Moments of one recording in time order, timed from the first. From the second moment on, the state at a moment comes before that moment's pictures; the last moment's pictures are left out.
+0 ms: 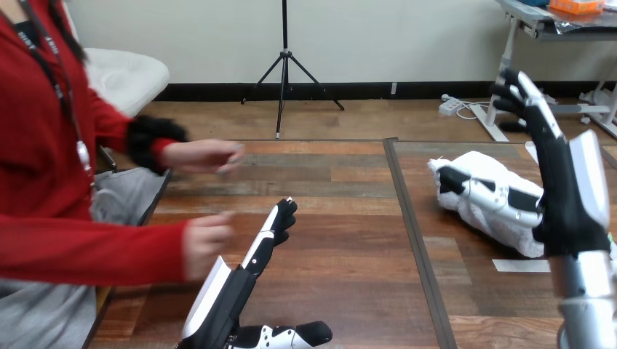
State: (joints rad) left arm -0.02 0.19 -0.14 0.84 0.33 -1.23 0.09; right arm -0.12 -0.36 -0.12 0.29 -0.37 -0.60 -0.23
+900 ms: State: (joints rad) left arm -0.02 0.18 -0.14 0.84 0.33 -1.23 0.09; right arm -0.29 -0.47 -0.11 0.26 -0.43 -0.23 -0.09
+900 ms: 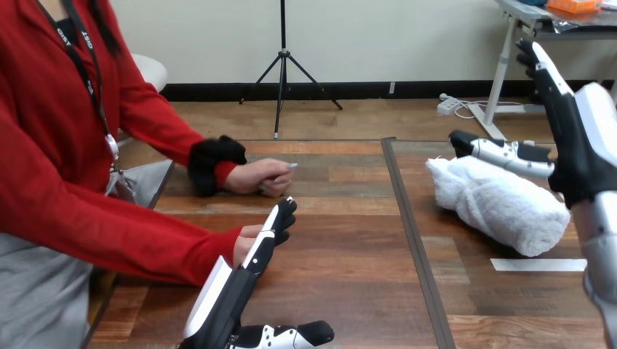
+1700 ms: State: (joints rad) left arm -0.02 0.17 -0.14 0.84 0.33 -1.23 0.09; right arm -0.55 -0.52 0.00 0.62 -0.51 -0.10 -0.02
